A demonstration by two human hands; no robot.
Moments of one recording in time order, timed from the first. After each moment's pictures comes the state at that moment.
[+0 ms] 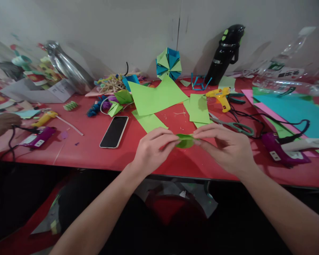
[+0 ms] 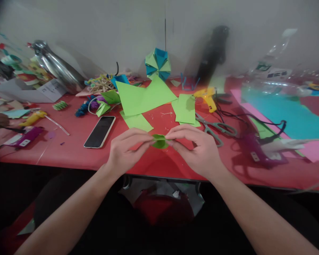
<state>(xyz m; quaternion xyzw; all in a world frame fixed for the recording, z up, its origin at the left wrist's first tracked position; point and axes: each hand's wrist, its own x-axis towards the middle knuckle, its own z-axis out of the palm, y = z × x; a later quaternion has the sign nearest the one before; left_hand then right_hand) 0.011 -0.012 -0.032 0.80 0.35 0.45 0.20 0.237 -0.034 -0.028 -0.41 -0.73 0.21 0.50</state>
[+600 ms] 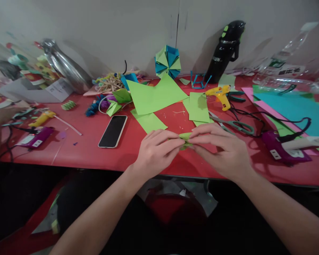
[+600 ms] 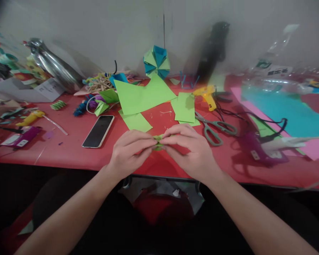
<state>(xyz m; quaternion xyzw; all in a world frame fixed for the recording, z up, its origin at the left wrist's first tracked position) 0.019 -0.009 -0.038 0.84 0.26 0.47 0.02 0.228 -0.037 -0.024 -0.38 -0.78 0.14 0.48</state>
